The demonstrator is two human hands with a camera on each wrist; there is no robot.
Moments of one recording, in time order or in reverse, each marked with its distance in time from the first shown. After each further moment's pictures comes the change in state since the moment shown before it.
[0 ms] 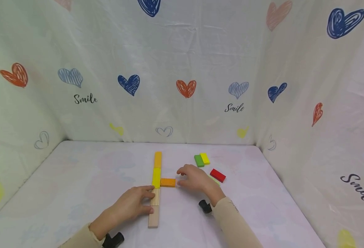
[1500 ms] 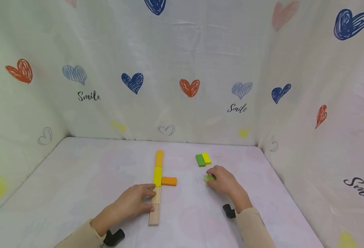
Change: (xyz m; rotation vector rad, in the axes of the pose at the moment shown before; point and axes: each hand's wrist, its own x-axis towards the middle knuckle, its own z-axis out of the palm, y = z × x) left_hand 0.000 -0.002 0.000 -0.014 -0.019 -0.028; right_hand -0.048 0.074 -0.016 -0.107 0.197 0.040
